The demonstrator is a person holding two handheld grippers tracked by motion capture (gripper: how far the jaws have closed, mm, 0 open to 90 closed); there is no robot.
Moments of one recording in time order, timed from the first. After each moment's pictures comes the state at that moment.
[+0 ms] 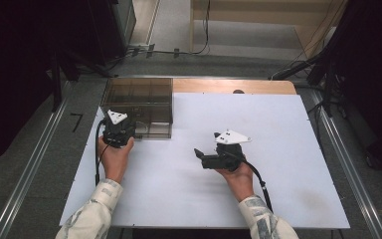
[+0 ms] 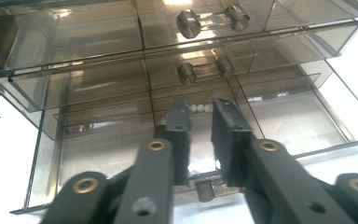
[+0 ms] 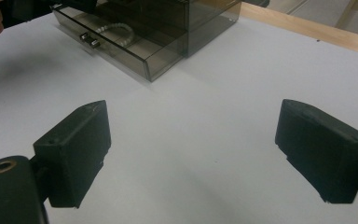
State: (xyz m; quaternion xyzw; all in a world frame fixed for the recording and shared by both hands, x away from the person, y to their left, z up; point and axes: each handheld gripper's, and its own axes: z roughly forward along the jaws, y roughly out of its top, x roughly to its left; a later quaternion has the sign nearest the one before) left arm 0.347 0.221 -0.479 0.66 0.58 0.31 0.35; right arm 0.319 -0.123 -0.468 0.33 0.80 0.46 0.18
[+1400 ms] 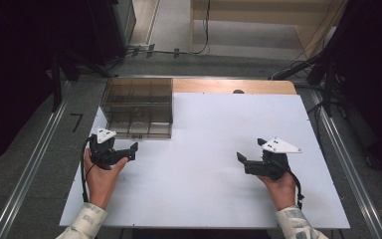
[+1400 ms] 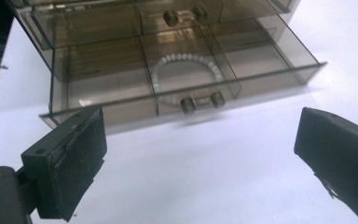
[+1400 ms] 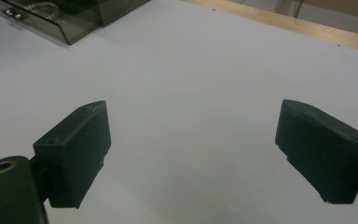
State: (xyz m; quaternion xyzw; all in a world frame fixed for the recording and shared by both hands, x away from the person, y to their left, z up) left arm 0.285 0.236 -0.477 0.68 0.57 0.27 0.37; right arm 0.302 -0.237 -0.466 0.39 0.78 0.43 0.23
